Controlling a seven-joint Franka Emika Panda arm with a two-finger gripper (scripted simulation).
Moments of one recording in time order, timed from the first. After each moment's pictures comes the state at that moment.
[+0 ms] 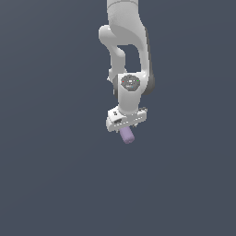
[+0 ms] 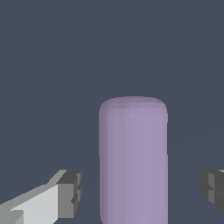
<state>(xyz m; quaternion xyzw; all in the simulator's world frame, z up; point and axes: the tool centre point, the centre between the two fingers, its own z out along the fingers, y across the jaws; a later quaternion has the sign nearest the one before) -0.050 0.043 0.076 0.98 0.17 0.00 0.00</state>
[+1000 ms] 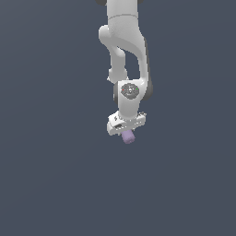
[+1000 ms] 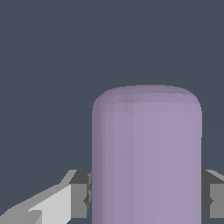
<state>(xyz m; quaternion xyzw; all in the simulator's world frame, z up) -0.050 0.044 0.041 0.98 0.18 0.00 0.00</state>
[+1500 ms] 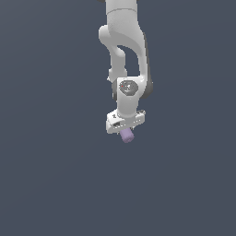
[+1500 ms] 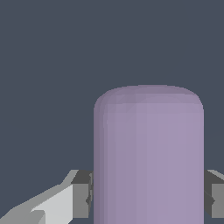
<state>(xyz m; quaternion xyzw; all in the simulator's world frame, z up) -0.050 0.038 0.056 0.98 0.18 0.00 0.00</state>
